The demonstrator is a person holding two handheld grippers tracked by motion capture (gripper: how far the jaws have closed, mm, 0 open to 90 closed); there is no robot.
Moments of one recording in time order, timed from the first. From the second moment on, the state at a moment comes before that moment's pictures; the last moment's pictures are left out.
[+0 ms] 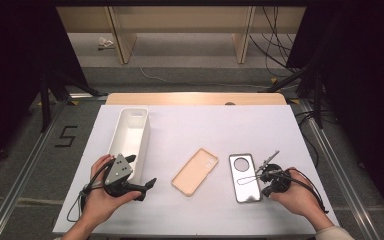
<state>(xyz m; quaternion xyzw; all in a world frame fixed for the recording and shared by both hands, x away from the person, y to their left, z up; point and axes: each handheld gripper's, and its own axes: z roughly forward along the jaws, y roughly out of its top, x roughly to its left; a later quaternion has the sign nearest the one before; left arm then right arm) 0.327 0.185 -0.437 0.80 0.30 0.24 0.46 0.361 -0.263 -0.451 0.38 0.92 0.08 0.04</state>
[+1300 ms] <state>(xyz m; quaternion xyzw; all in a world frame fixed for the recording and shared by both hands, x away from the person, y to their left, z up) 0.326 0.184 -0.437 0.80 0.30 0.23 0.47 0.355 -0.212 -0.446 0.10 0.99 0.04 0.08</state>
